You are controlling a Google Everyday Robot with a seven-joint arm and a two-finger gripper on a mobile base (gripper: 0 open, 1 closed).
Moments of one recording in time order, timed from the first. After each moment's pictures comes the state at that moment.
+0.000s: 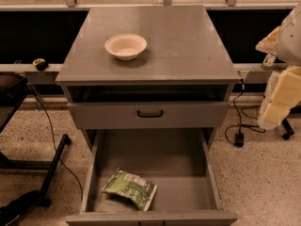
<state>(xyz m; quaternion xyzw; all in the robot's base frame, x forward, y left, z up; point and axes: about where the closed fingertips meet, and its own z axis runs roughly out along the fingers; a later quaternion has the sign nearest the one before) 0.438 -0.217 0.976 -0.60 0.78 -0.03 0.16</state>
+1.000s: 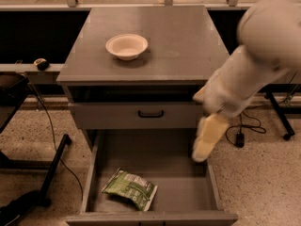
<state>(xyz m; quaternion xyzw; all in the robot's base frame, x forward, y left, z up) 0.459 -0.128 0.839 -0.64 0.75 0.09 0.14</state>
